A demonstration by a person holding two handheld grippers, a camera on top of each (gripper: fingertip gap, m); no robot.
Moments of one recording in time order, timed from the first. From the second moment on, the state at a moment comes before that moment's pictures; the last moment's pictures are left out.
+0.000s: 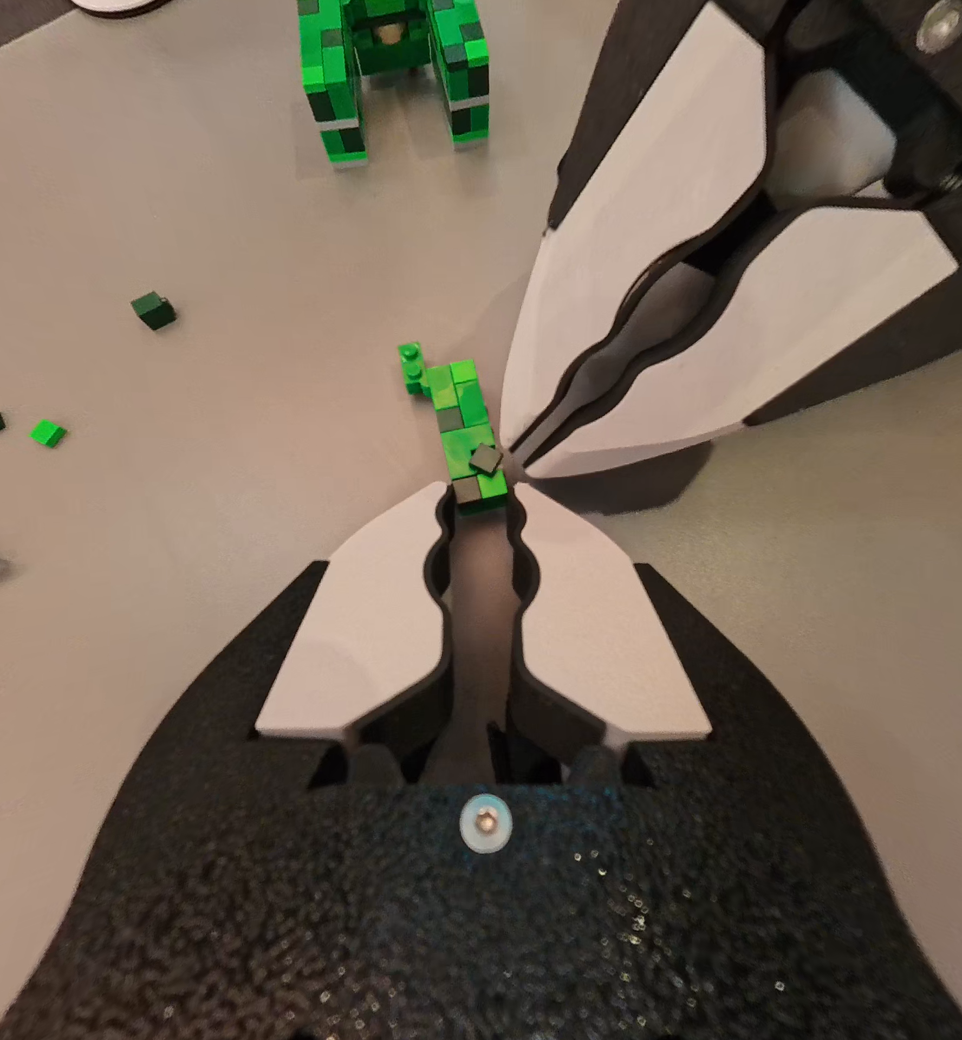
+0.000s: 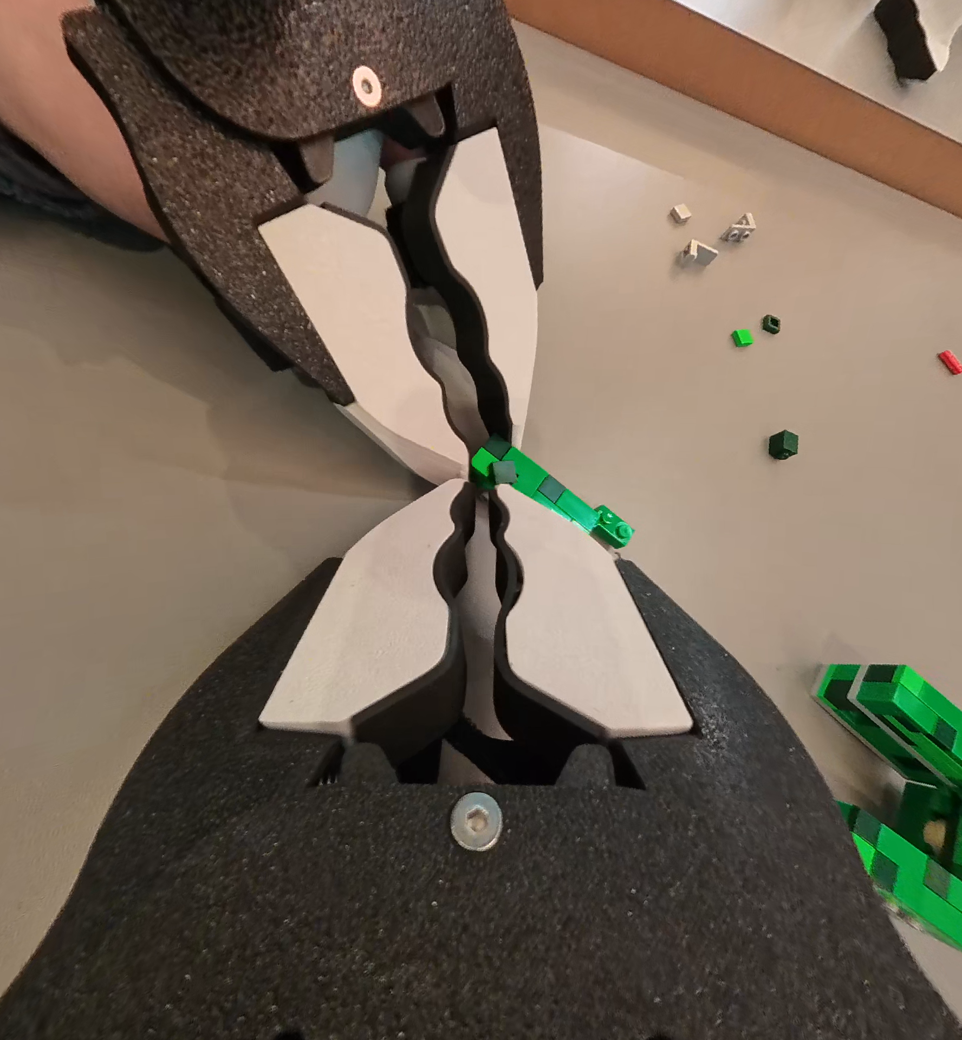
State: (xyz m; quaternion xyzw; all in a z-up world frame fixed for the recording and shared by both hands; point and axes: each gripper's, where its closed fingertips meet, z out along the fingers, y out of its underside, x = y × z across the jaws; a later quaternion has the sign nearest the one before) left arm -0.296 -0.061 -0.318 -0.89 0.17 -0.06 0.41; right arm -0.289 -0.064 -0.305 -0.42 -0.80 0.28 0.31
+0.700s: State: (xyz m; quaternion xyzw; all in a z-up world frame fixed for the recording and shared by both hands) left arm -0.296 -0.062 -0.318 -0.89 0.17 -0.07 0.41; right arm -0.289 -0.066 -0.299 -0.40 -0.81 0.28 0.32
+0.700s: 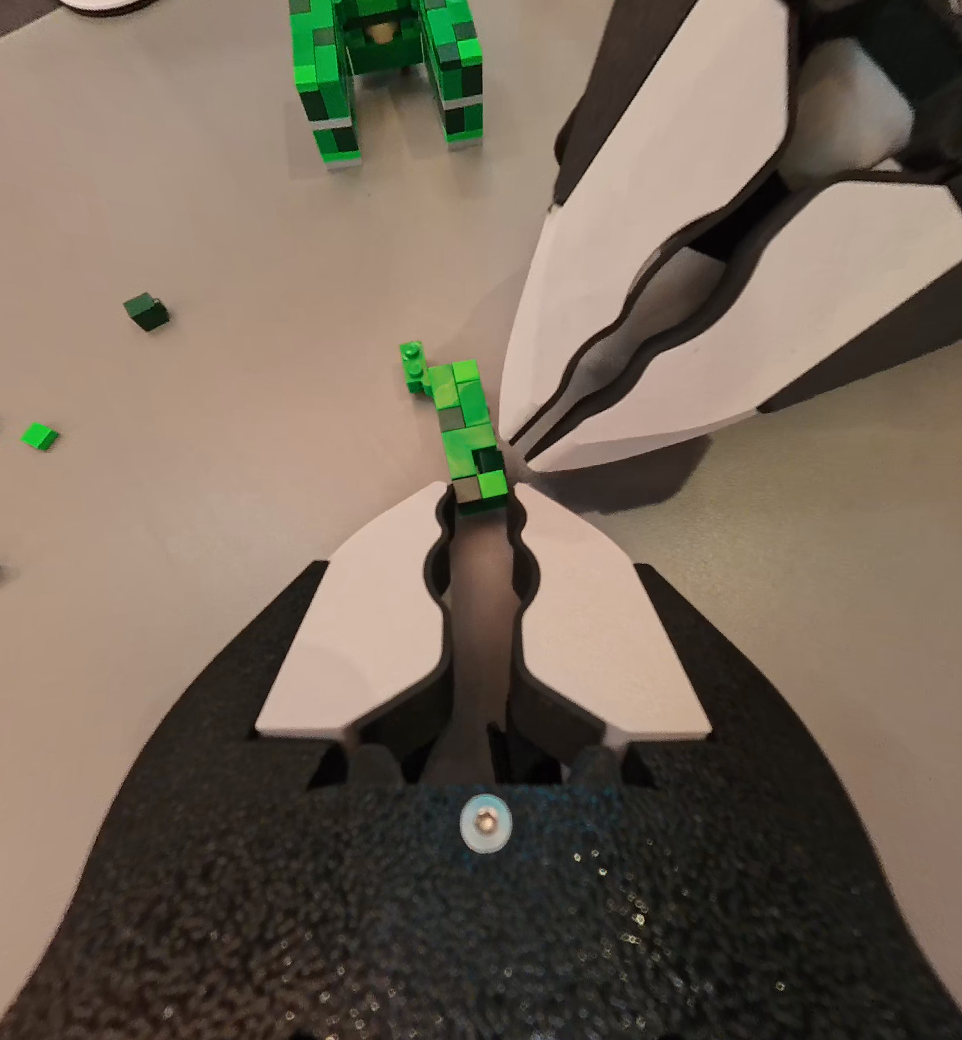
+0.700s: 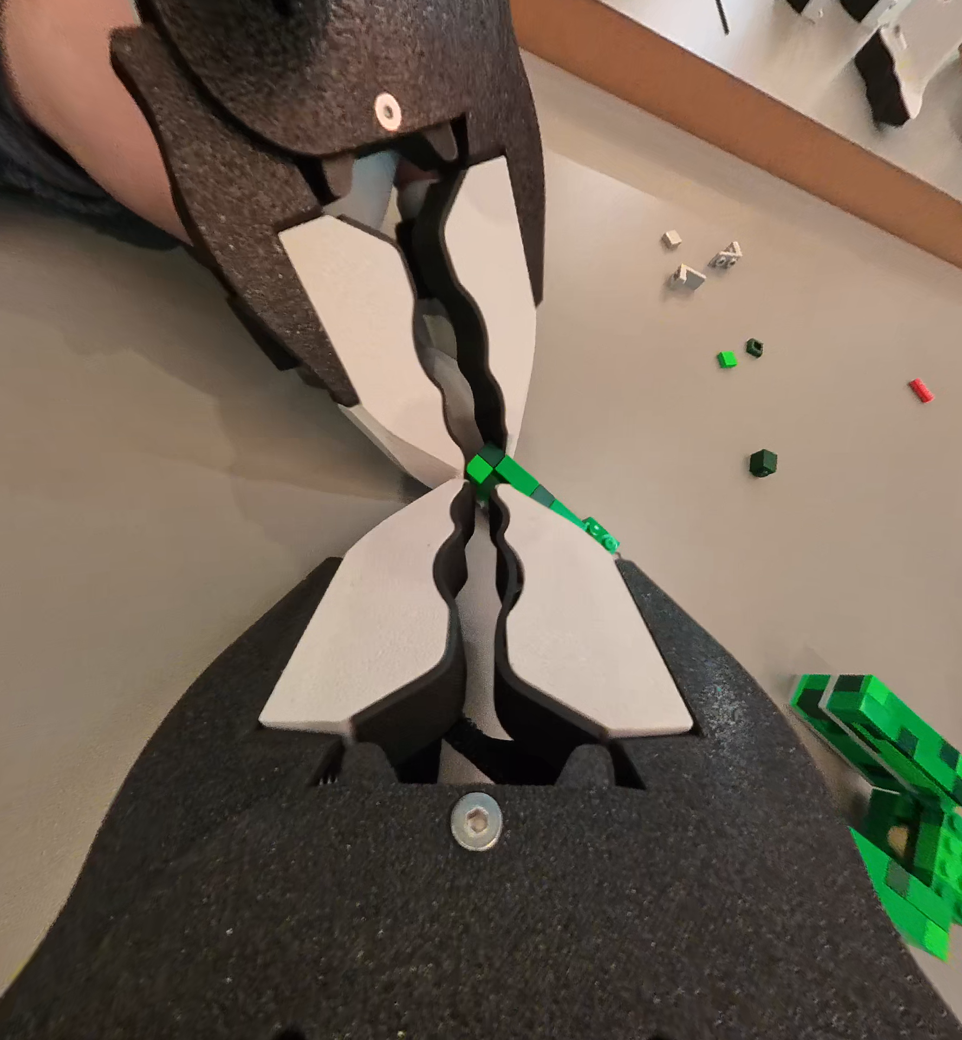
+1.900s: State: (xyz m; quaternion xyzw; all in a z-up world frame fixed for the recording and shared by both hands) left arm -0.292 -0.069 -0.296 -0.85 0.08 -0.33 0.40; right arm -0.293 -0.078 -0.291 -0.22 -0.82 0.16 0.50
